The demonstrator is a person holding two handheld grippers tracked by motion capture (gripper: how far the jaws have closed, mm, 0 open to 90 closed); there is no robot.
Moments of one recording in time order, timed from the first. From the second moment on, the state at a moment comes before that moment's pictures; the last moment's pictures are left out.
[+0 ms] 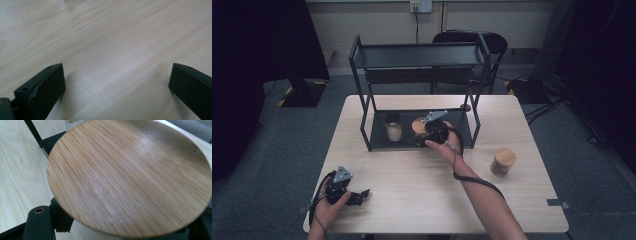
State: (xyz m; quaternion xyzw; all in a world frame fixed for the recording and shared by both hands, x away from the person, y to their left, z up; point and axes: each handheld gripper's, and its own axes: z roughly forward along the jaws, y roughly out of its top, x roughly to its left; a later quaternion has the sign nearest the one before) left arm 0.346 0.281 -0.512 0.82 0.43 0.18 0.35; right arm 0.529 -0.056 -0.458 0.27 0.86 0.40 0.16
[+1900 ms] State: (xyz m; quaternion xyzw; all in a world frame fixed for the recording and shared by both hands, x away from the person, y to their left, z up) left arm 0.345 0.281 -0.512 0.82 0.43 0.18 0.35; right arm 0.551 -0.040 -0.480 0.32 0.85 0.39 0.16
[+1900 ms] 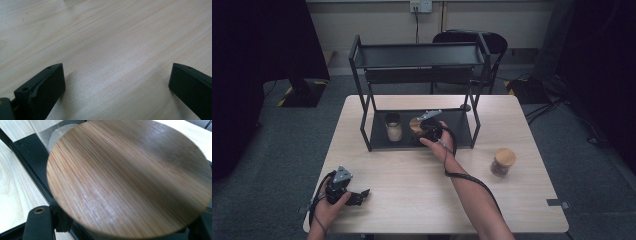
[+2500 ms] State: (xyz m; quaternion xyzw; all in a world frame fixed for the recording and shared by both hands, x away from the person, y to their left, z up) left arm 0.345 0.281 -0.512 0.82 0.43 0.18 0.35; right arm 0.551 -0.040 -0.482 0.33 0.84 0.39 0.16
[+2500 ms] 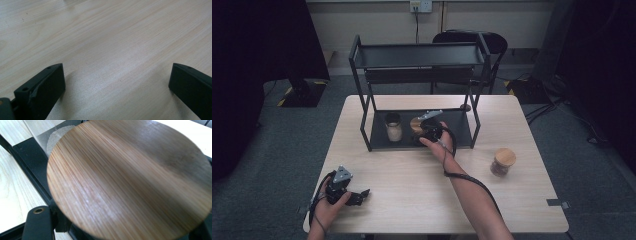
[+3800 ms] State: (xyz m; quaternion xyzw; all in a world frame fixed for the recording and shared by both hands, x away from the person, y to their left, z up) left arm 0.345 0.280 -0.512 0.82 0.42 0.18 0.35; right arm 0.523 -0.064 -0.467 0.35 0.84 0.40 0.15
